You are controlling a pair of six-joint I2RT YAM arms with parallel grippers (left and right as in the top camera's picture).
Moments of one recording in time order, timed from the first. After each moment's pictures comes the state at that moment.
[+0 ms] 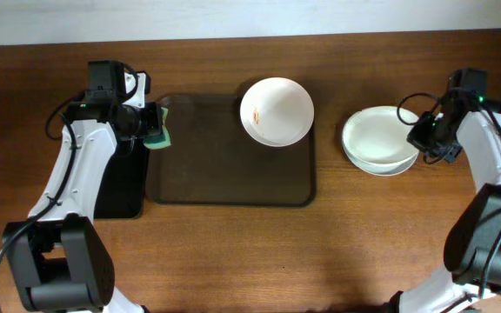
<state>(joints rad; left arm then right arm) 0.03 1.78 1.42 -0.71 0.19 -0.05 -0.30 1.85 1.40 -0.88 0.00 0.37</state>
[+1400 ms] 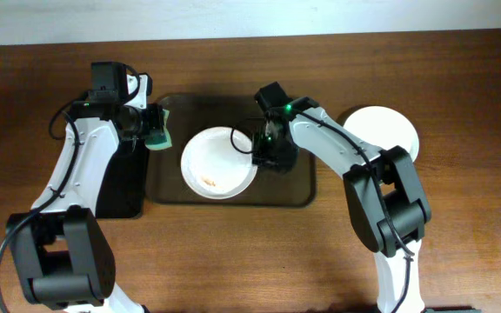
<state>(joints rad) 0.03 1.82 1.42 -0.70 0.19 -0.05 0.46 2.17 1.63 -0.87 -0.29 0.55</state>
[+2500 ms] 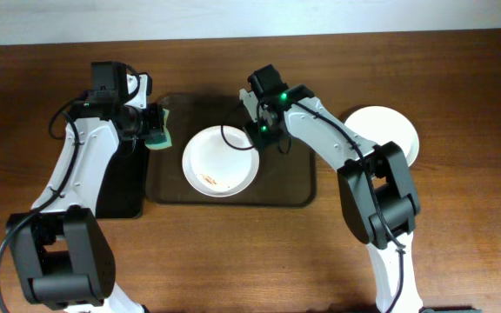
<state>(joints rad) 0.03 1.82 1.42 -0.69 0.19 -0.04 0.47 2.25 1.78 -0.78 -0.17 -0.05</state>
